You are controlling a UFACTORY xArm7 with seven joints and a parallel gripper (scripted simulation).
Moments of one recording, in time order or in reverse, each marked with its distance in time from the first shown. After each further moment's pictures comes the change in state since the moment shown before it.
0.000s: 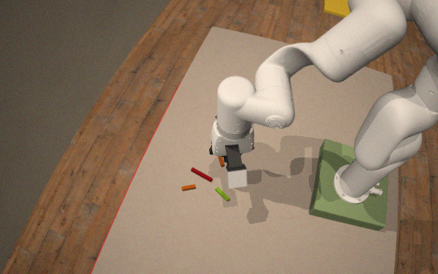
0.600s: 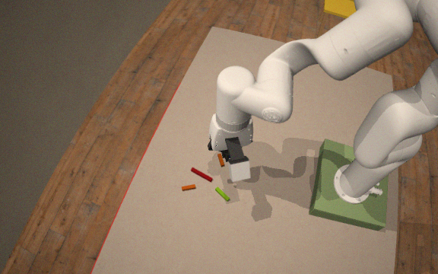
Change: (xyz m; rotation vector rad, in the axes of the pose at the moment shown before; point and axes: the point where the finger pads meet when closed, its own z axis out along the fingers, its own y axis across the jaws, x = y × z) arm -0.008 0.004 -0.013 -0.020 0.027 -0.093
